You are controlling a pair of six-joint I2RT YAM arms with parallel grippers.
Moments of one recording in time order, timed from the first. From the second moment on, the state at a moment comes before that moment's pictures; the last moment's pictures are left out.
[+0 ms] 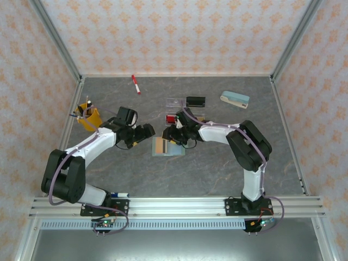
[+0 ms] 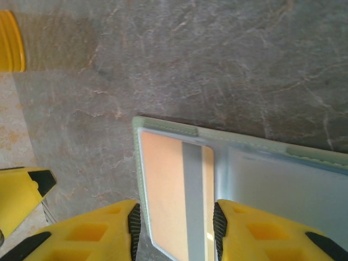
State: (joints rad) left arm -0.27 1.45 0.86 -0.49 0.29 -0.75; right arm 0.68 1.93 1.13 -0.10 -0.47 0.94
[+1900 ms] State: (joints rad) left arm -0.35 1.67 0.86 -0.36 0.34 -0.80; right arm 0.66 1.97 1.09 0.01 -0.57 0.97
